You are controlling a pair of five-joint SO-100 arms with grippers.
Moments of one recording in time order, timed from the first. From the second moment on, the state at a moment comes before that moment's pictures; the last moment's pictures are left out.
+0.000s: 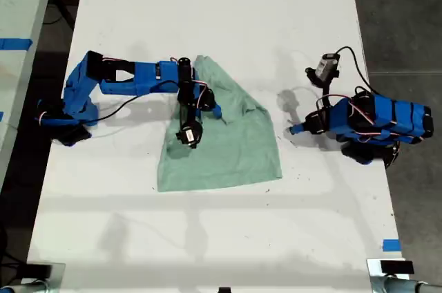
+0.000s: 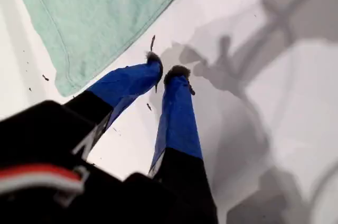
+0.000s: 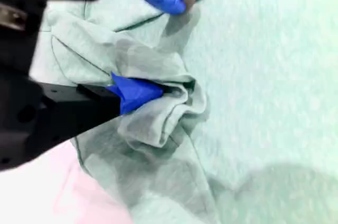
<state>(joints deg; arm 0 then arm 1) -17.6 59.2 63.1 77.3 16.4 10.5 200.3 174.2 79.3 -32.3</state>
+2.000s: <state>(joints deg) -19.8 204.8 186.2 58.1 -3.7 10.5 200.3 174.2 79.3 -32.9</state>
